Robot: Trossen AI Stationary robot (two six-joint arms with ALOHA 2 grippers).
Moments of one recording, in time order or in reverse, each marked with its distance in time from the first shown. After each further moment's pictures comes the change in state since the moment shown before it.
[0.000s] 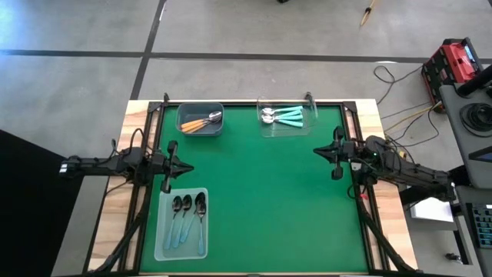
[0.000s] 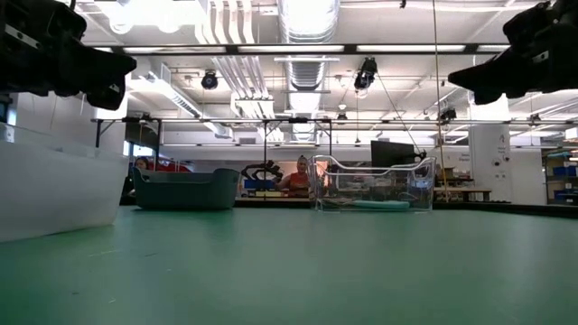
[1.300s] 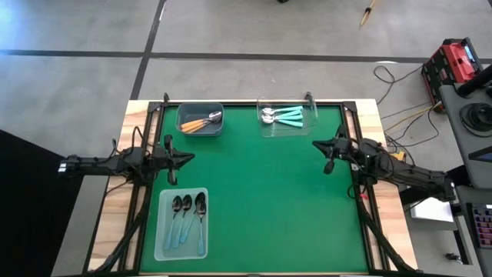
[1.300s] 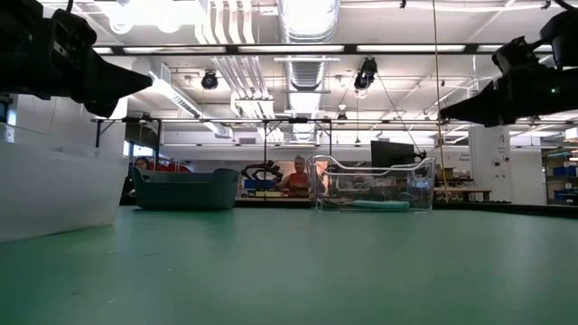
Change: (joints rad) left arm 0.000 0.027 0.009 -0.009 -0.273 -0.027; right arm 0.000 -0.020 -0.093 -0.004 0.277 0.013
